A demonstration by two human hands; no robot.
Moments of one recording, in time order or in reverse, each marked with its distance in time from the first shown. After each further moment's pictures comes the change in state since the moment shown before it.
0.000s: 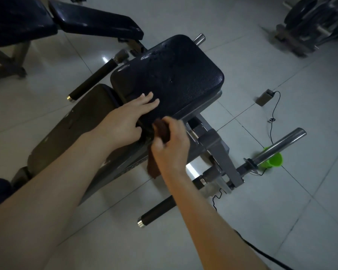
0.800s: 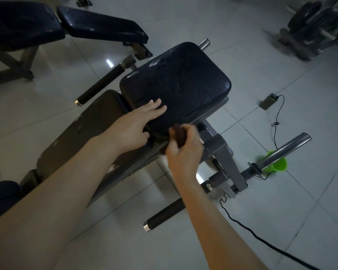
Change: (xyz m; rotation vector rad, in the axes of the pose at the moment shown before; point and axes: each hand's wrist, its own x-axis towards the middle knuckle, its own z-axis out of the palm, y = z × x) left_hand 0.001 -0.010 -0.002 -0.080 -0.055 0.015; right_hand 0.003 -0.001 -0.005 0.059 0.041 0.171
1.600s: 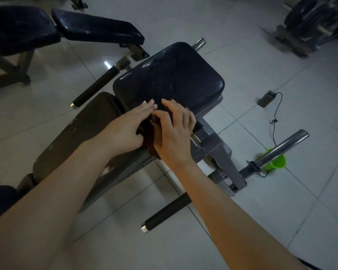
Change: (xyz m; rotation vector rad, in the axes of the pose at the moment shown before) left_hand -0.006 0.012 -0.006 -0.035 0.019 -0.037; right_hand 0.041 0.012 0.017 -0.404 0.028 -0.658
